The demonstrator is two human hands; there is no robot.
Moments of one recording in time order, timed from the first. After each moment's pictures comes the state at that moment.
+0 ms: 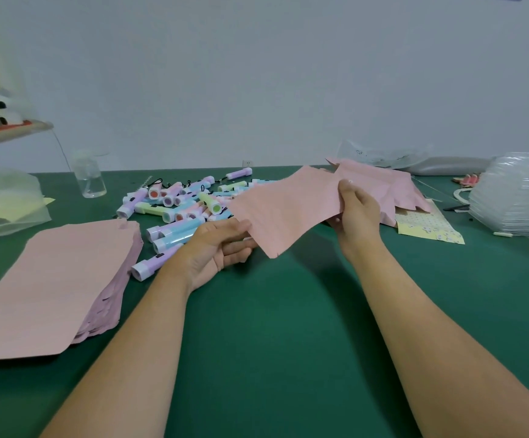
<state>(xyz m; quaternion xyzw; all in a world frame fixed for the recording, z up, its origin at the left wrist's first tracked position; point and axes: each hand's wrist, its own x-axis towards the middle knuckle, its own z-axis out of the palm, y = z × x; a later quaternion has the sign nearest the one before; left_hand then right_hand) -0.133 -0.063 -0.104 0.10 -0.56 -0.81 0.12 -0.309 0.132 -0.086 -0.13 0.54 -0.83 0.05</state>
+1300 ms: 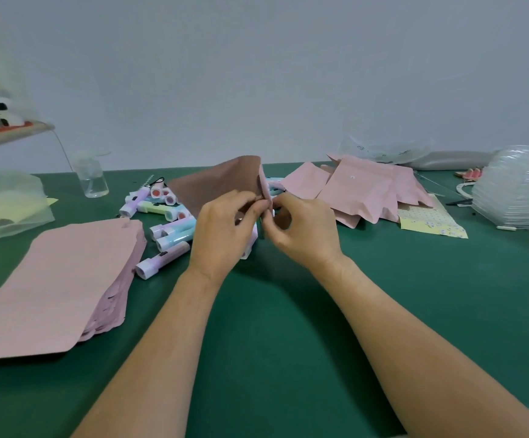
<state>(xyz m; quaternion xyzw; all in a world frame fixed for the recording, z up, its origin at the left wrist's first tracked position) -0.143 -0.035 -0.091 0.02 -0.82 -0.30 0.48 -0.233 0.096 -0.087 -0.44 0.73 -0.40 -0.34</state>
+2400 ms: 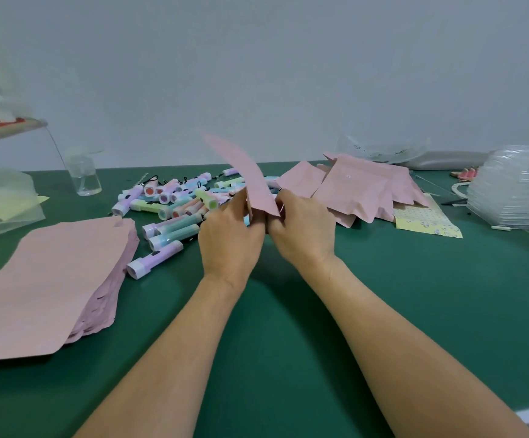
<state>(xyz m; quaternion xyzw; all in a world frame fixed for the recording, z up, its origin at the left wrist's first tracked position) -0.152 0.003 -0.091 0.19 -0.81 -0.24 0.50 -0.234 0.091 -0.086 -0.34 0.84 -0.33 -0.28</state>
